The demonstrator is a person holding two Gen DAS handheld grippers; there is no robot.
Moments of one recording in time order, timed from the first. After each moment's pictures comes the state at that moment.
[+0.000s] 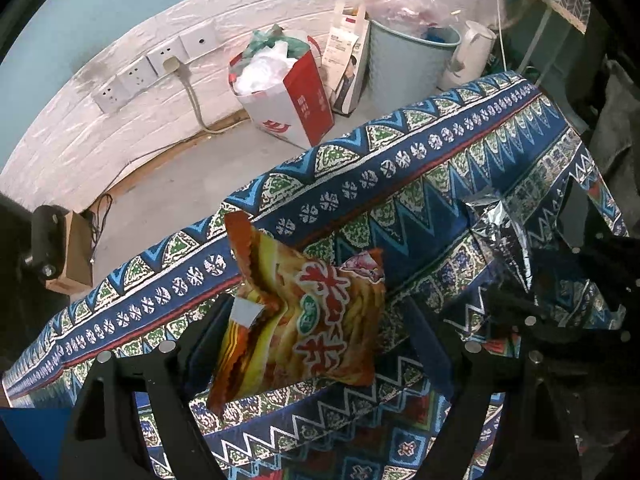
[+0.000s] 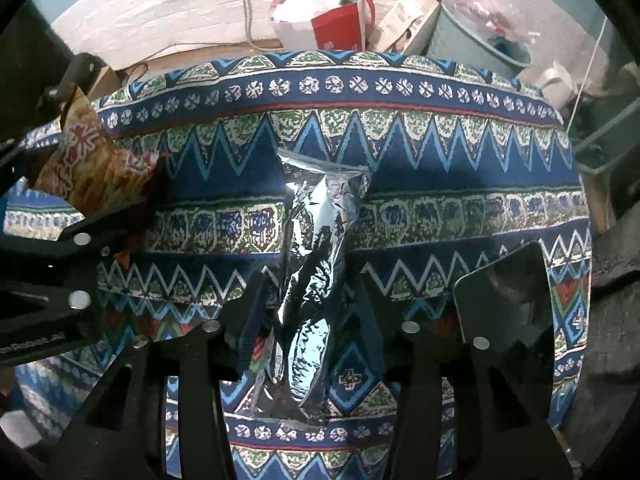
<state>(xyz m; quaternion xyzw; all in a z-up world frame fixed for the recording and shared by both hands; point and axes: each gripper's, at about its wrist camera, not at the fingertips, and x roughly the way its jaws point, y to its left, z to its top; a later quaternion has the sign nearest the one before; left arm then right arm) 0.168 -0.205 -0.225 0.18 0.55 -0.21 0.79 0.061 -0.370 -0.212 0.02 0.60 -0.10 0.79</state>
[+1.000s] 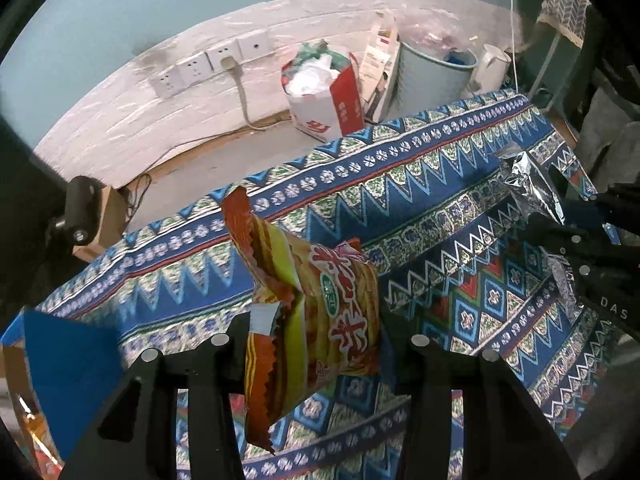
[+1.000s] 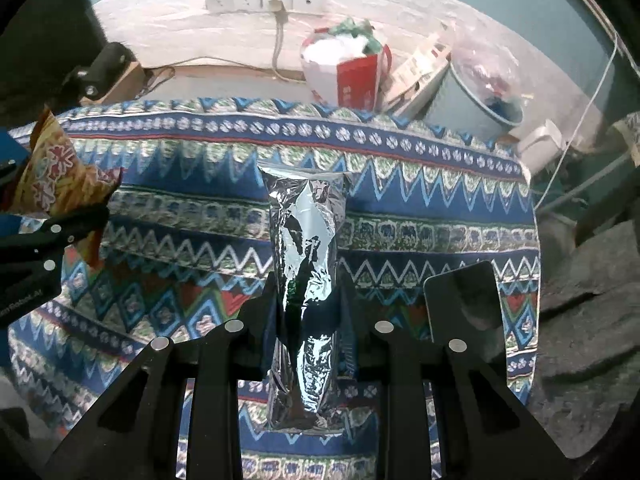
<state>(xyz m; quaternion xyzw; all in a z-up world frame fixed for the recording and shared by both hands) 0.110 -0.129 -0.171 0.16 0.52 -0.17 0.82 0.032 -0.318 -0.145 -0.05 0.56 -0.07 0.82</state>
